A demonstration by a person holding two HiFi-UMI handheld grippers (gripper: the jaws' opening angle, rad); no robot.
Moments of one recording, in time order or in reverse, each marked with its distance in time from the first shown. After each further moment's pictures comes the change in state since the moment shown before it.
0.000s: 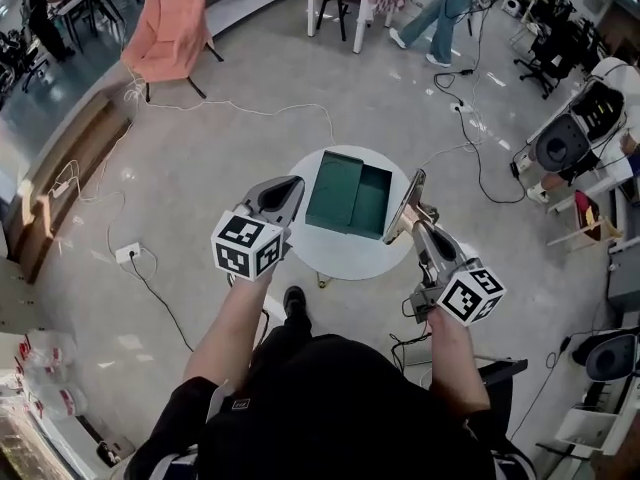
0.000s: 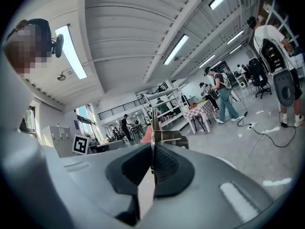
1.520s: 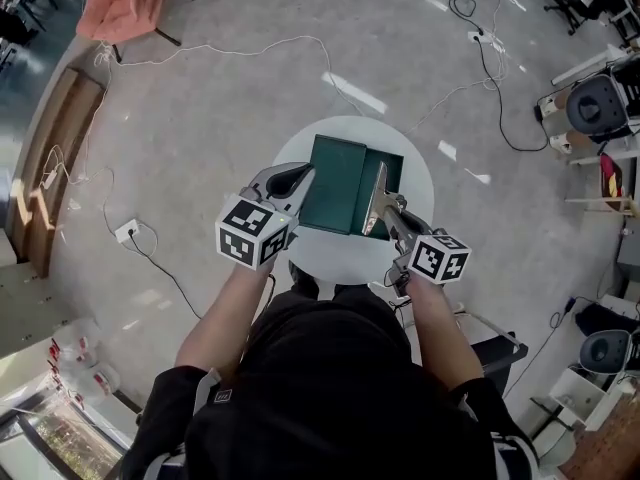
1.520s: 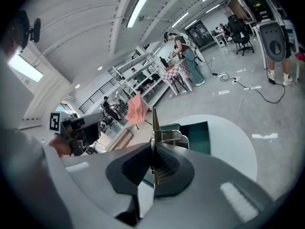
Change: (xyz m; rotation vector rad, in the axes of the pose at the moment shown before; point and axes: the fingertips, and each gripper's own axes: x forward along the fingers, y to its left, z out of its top) left arm 0.177 0.050 -0.071 -0.086 0.295 -0.134; right arm 0.141 -0.176 -0.135 0.318 0.385 -0.161
